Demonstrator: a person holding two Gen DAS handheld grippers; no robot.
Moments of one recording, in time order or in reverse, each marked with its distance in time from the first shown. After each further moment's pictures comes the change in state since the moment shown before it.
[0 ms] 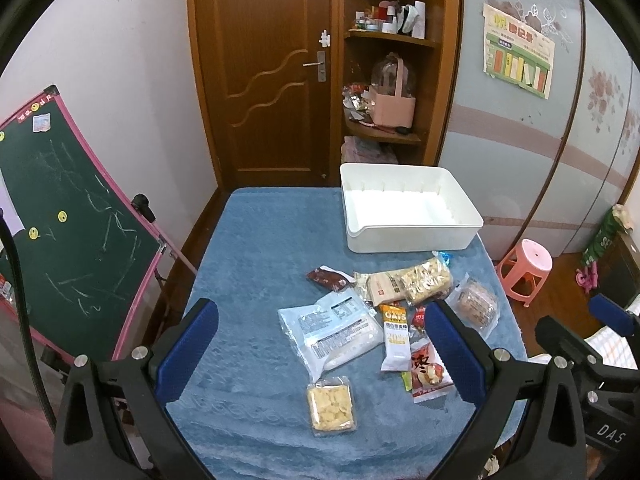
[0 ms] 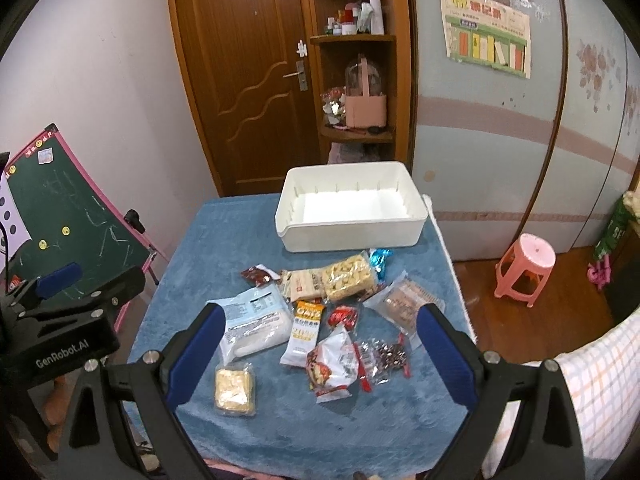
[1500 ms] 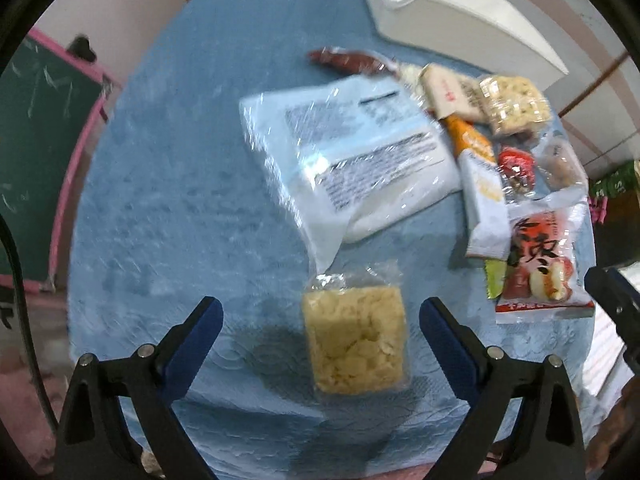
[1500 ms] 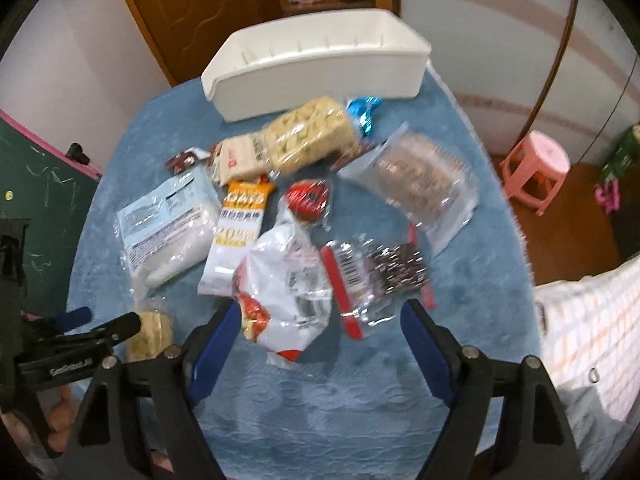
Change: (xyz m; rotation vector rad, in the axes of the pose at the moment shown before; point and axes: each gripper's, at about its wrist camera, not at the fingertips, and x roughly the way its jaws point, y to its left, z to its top) left arm 0.220 0.017 -0.127 -0.070 0.605 -0.048; right arm 0.172 -0.042 -0.089 0.107 0.398 -0.003
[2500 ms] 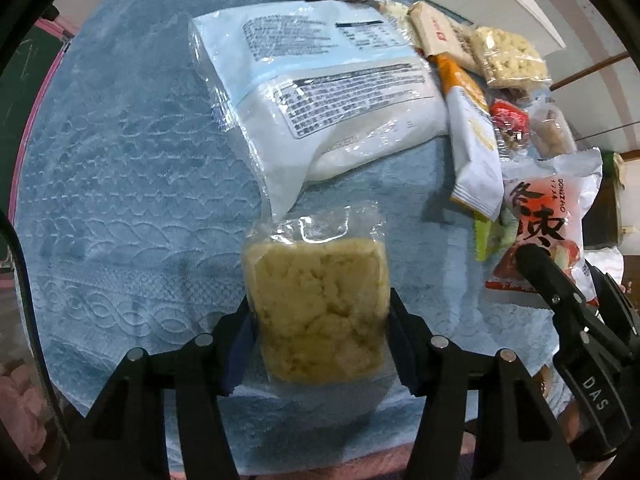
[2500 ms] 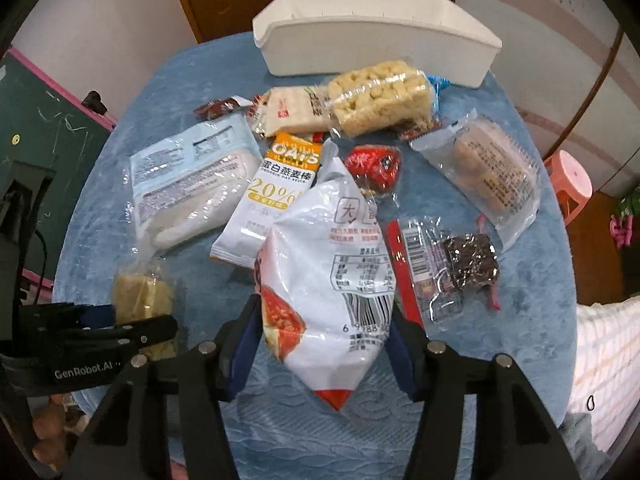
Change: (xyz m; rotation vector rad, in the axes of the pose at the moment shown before) left arm 0.073 -0.022 -0.027 0.002 0.157 -0.142; right arm 0.032 0.048 -0.016 -0.147 0.039 0.002
